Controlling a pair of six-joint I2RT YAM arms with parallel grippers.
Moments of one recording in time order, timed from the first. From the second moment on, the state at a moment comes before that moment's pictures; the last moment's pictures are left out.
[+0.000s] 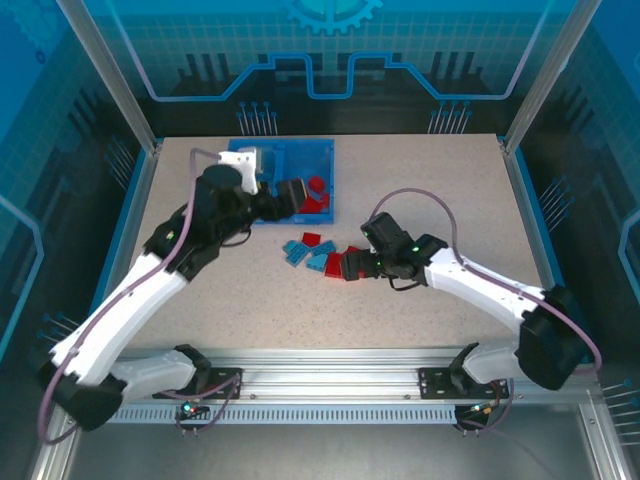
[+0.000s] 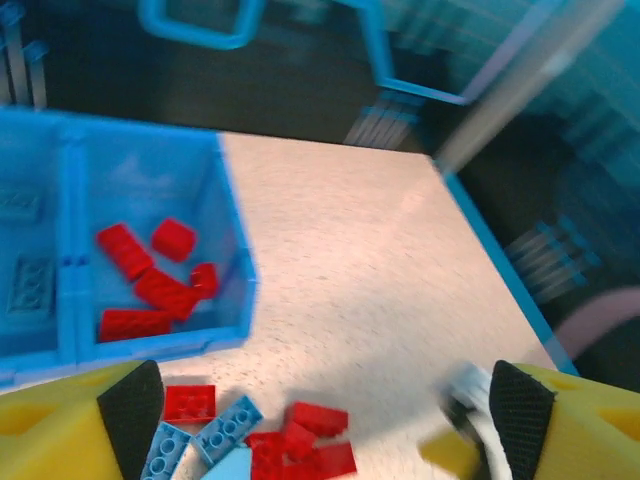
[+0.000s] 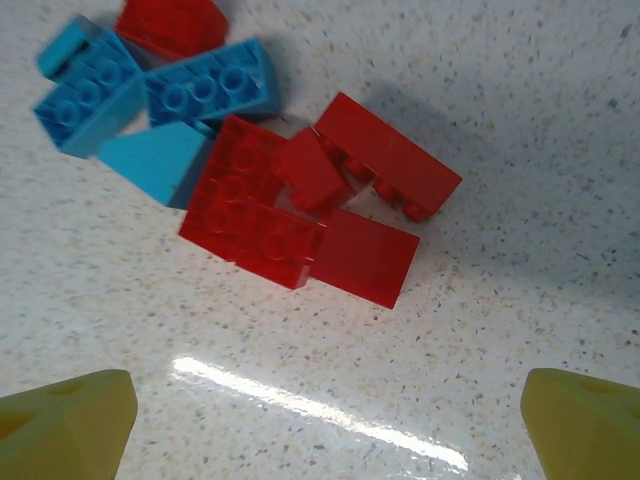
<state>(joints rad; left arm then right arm) -0.58 1.09 1.24 -0.52 -0.05 -0.47 0.70 1.38 0.95 -0.63 0.06 0.52</state>
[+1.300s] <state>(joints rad) -0.65 0.81 0.88 -0.76 0.16 0.13 0.63 1.71 0.97 -0.45 0.08 0.63</state>
